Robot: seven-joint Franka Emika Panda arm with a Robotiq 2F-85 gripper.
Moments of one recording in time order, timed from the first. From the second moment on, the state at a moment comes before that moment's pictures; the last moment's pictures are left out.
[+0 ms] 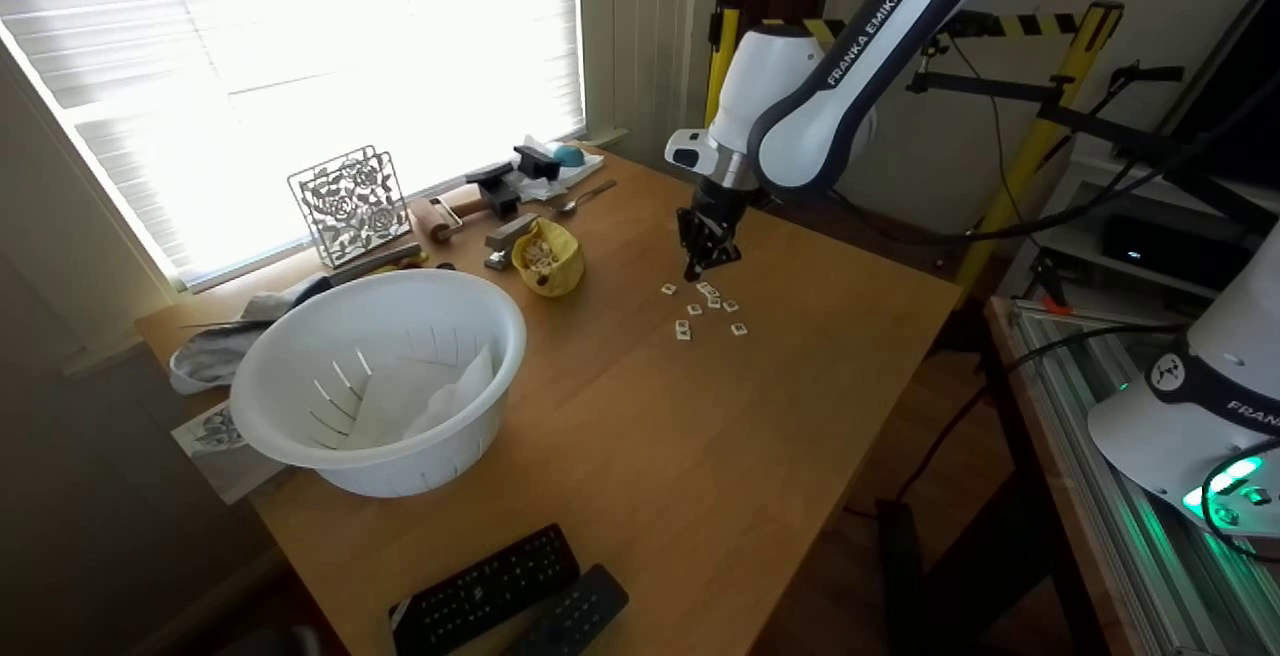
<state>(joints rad) -0.49 0.44 0.17 -2.29 -0.02 2.92 -1.11</state>
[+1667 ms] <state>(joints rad) -0.09 0.47 -0.18 -2.30 -0.05 2.91 -0.06</state>
